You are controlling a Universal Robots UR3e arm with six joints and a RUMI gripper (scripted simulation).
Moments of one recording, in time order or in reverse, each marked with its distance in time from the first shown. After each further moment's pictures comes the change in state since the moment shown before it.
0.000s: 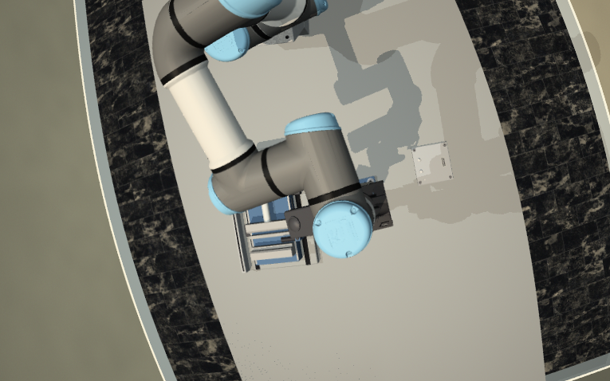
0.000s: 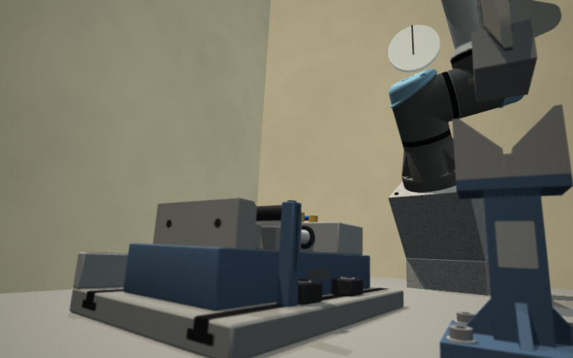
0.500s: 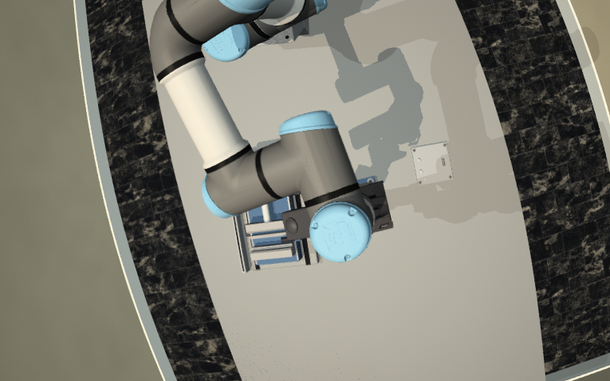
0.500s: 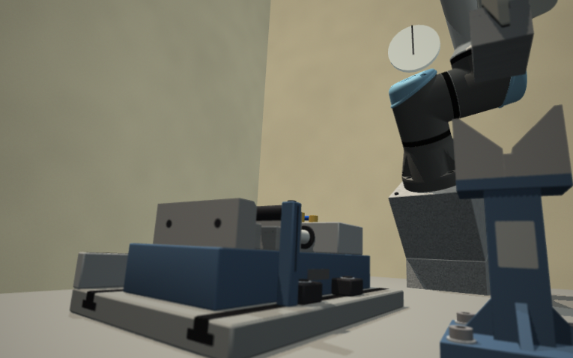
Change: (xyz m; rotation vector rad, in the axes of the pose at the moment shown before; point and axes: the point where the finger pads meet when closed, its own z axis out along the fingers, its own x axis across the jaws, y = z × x) arm 0.000 0.000 -0.018 0.000 0.000 0.000
